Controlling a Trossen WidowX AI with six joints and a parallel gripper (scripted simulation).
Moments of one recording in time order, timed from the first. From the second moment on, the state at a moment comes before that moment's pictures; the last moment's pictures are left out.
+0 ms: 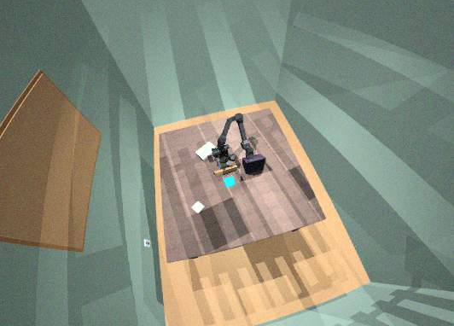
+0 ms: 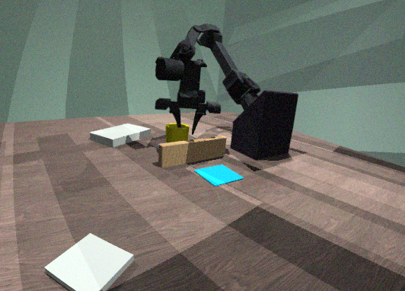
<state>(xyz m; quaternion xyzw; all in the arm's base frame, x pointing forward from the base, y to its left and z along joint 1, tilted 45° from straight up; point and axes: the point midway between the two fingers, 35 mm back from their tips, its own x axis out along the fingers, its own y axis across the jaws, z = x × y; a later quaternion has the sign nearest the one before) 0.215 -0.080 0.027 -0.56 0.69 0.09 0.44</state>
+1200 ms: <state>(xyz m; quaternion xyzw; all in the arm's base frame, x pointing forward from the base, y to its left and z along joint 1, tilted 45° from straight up) 0.213 -0.090 0.017 -0.56 0.69 0.09 0.44</state>
